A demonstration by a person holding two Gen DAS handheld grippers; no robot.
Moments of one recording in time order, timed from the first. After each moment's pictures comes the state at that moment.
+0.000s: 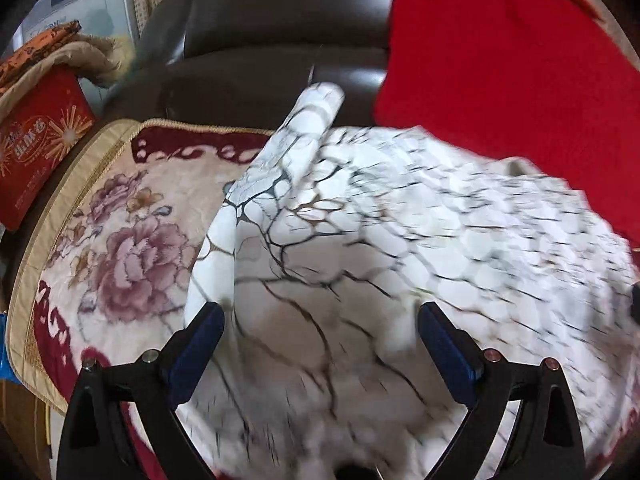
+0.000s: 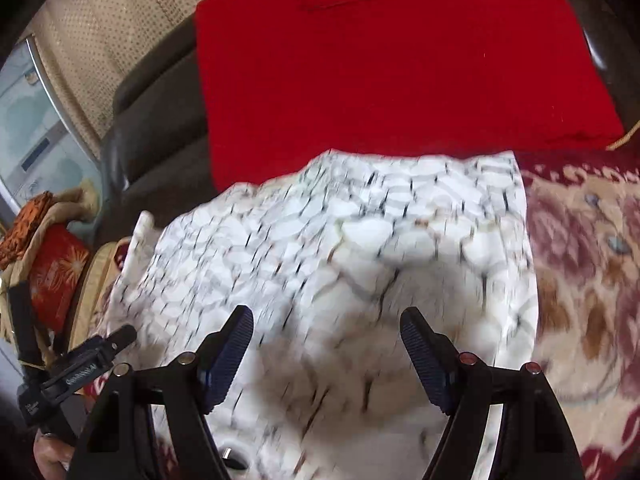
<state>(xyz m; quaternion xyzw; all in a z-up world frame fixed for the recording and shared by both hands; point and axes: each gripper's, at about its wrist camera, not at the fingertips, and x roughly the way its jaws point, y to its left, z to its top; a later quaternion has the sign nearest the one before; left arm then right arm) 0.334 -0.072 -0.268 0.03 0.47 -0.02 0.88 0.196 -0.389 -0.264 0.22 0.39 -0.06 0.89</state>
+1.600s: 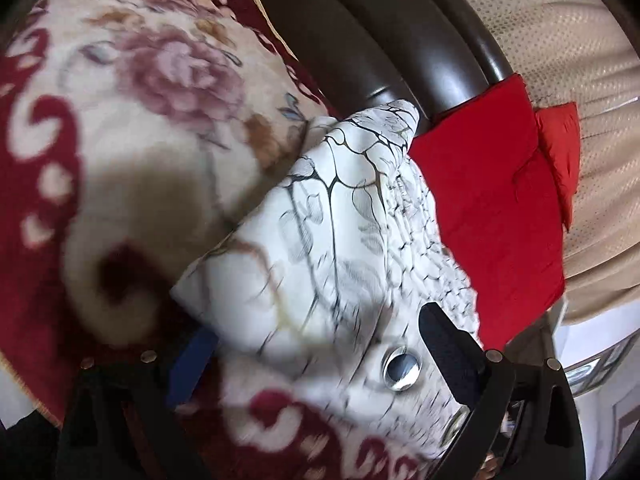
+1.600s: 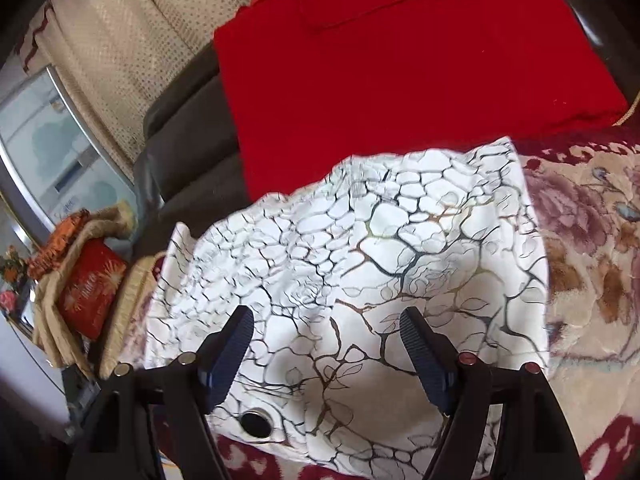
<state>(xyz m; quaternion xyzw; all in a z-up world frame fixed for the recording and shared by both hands) 0.267 0.043 -0.309 -0.39 0.45 -0.12 0.79 0.162 -0.378 -0.260 0.25 0.37 -0.01 0.89</state>
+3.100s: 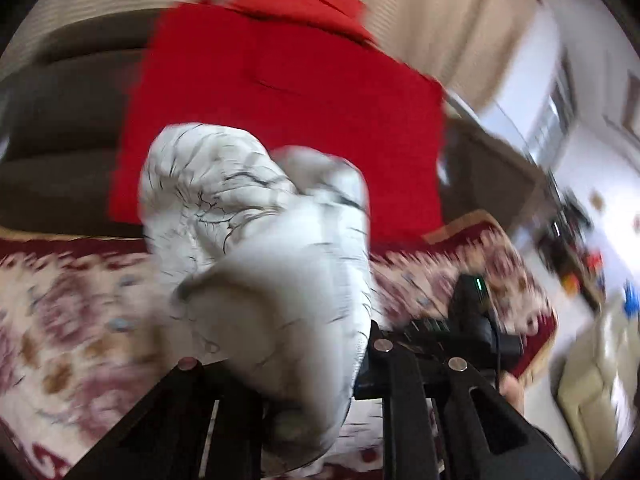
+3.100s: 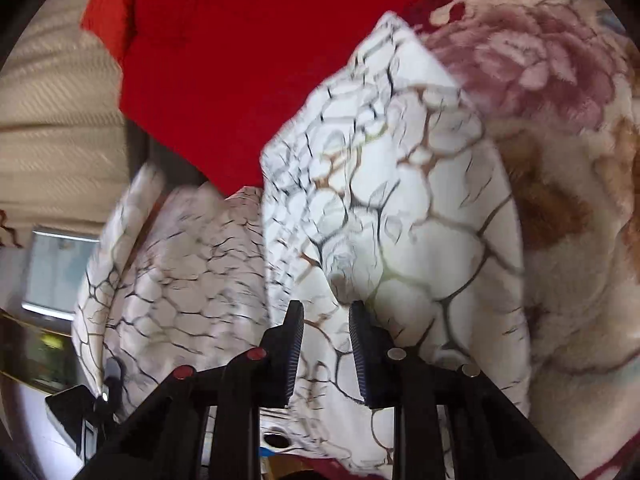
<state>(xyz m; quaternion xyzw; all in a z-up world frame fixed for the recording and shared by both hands) 0.229 -0.250 -0.134 -0.01 0.37 -0.39 0.84 0.149 -0.523 -0.320 0.55 0.39 0.06 0.73</state>
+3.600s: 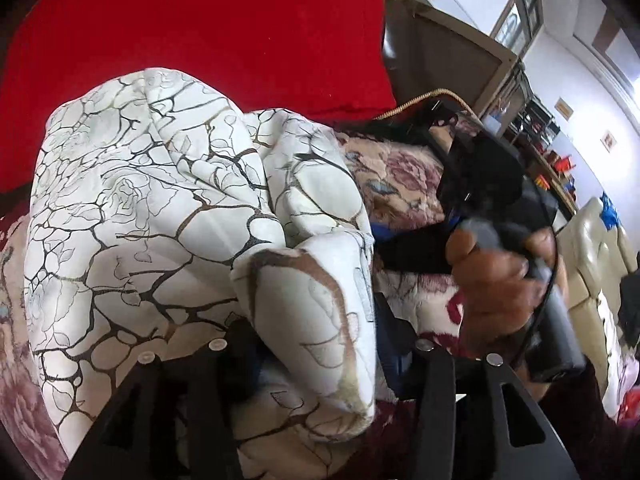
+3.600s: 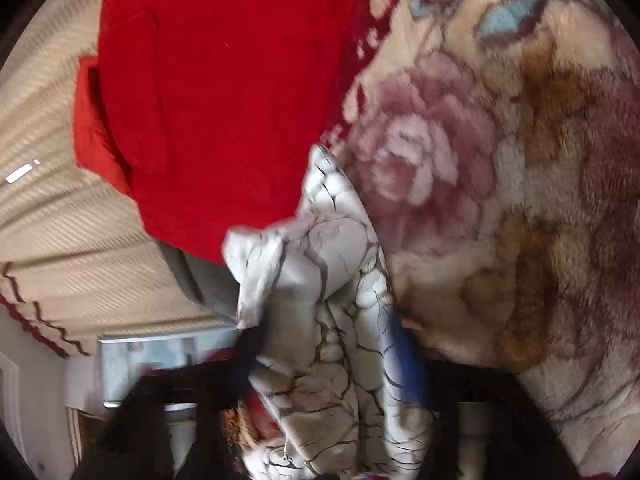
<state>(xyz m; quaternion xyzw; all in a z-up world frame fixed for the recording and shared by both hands) 0.216 -0.348 -0.226 0.10 0.48 -0.47 0.73 0.109 -0.617 -0.349 0.71 0.28 0.03 0.65</state>
